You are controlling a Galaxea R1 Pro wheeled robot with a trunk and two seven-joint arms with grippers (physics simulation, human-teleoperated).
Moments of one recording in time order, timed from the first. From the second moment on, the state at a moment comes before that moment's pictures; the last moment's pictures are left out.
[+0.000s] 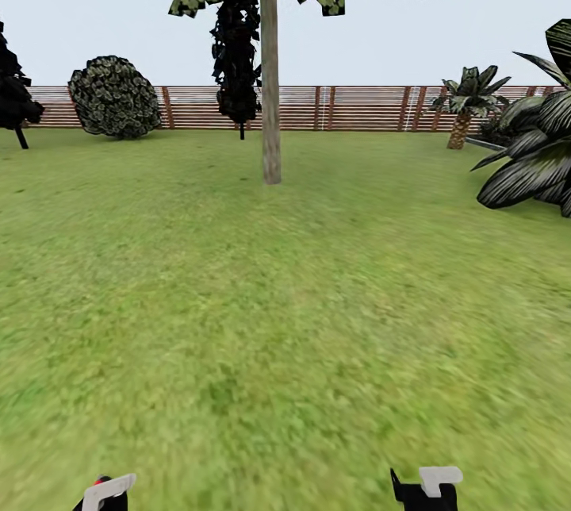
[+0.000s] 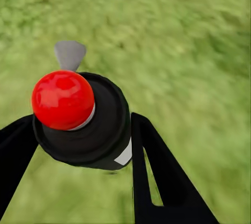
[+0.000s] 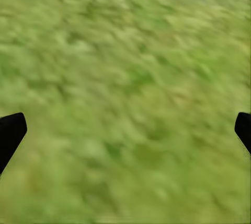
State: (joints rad) left arm -0.23 0.15 0.18 -0.37 0.09 -0.42 0.02; right arm -0.34 -0.09 -0.04 -0.23 0.04 -0.47 0.00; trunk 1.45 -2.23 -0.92
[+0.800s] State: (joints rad) left arm -0.23 0.15 0.18 -0.38 0.09 -0.42 0.02; right arm -0.34 -0.09 -0.04 -0.23 0.04 -0.47 0.00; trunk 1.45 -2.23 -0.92
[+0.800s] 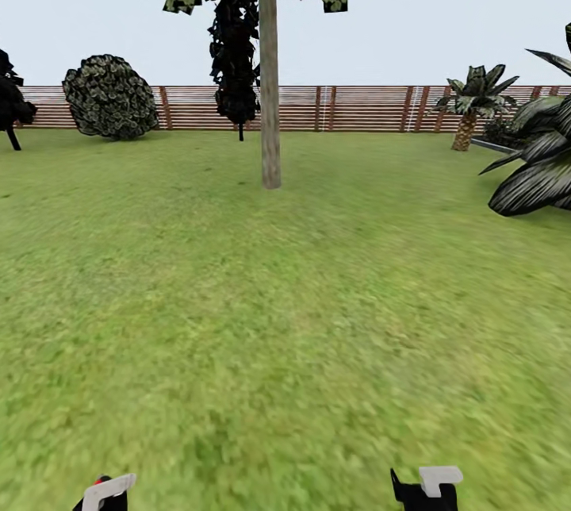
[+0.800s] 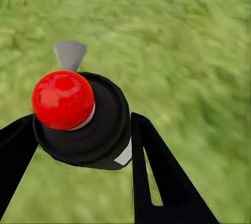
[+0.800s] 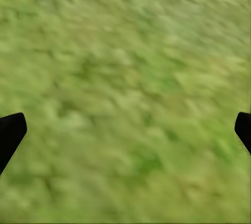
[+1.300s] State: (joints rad) left arm -0.23 0.15 0.18 -0.38 0.09 -0.42 0.02; right arm -0.34 -0.09 -0.04 -0.23 0.04 -0.47 0.00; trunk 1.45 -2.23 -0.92
